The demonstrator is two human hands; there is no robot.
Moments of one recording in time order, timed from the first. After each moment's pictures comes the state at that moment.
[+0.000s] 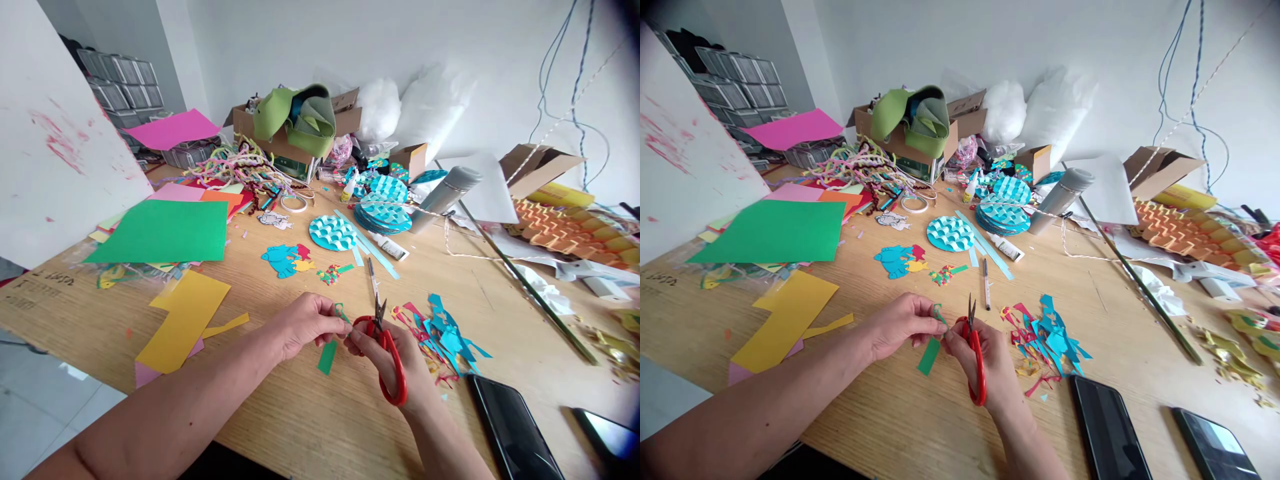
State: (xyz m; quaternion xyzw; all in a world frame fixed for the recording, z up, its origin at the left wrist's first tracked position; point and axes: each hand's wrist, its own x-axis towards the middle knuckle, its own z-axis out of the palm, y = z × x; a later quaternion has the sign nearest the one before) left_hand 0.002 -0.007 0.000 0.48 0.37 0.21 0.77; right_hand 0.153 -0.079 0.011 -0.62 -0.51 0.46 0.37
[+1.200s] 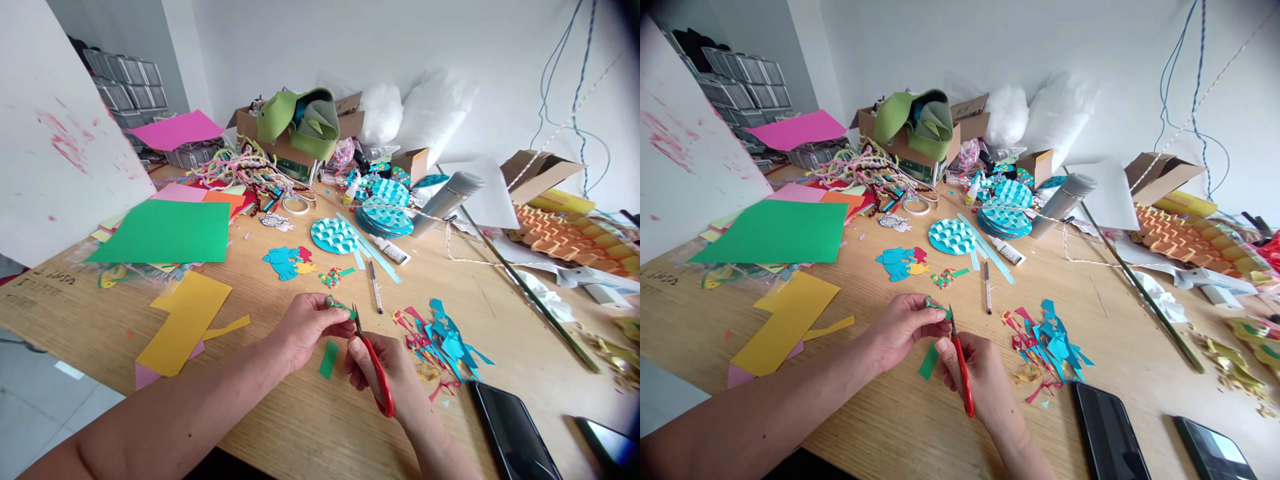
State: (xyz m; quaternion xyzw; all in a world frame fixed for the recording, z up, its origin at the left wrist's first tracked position) left_hand 0.010 -0.016 -0.003 0.30 0.32 0.36 0.82; right_hand 0.150 -0.086 -0.008 -0.62 -0.52 0.48 0.33
